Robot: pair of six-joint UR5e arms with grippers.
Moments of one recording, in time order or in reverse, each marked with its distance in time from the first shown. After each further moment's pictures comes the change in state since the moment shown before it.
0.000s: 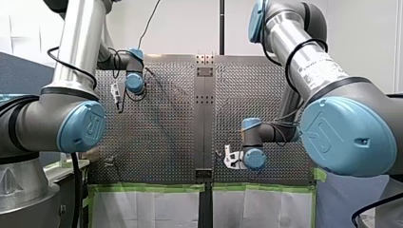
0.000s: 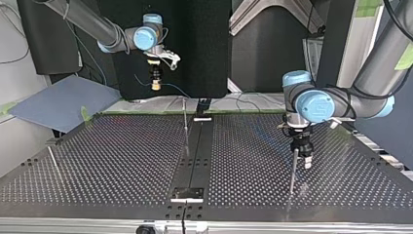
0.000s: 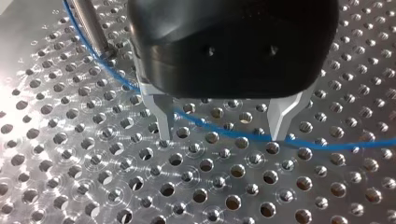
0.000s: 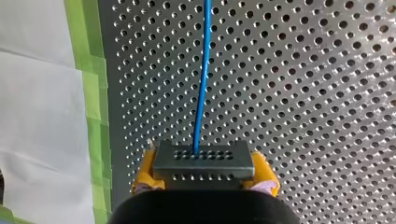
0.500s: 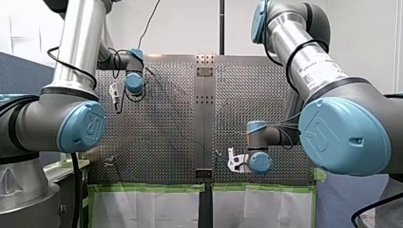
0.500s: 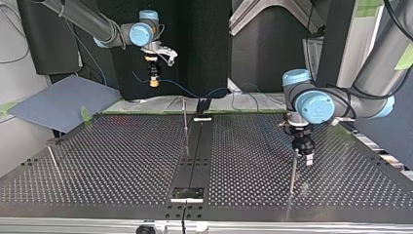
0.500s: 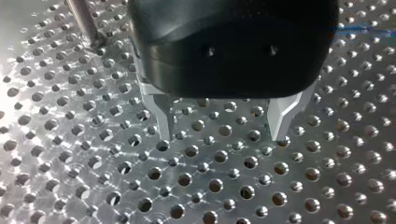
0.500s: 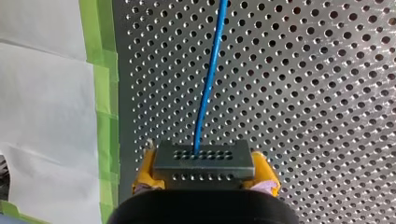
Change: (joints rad) left arm 0.000 0.000 0.000 -0.048 -0.032 0.006; right arm -0.033 0.001 0.054 -0.050 -0.051 -0.018
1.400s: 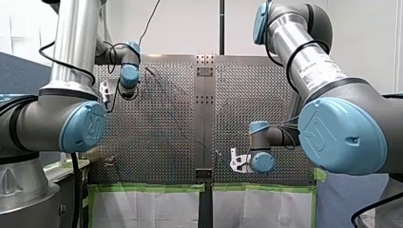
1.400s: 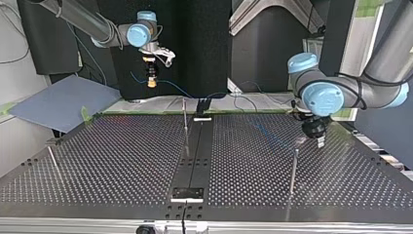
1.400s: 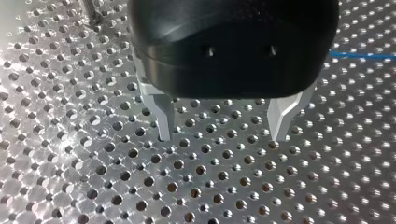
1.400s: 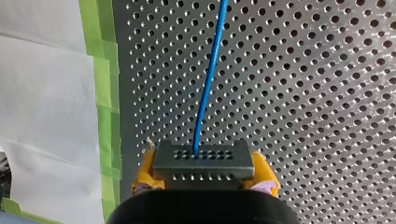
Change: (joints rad) left arm 0.016 0.095 -0.072 -0.189 -0.102 -0.038; right arm -0.021 0.003 0.001 -0.004 -0.014 0.007
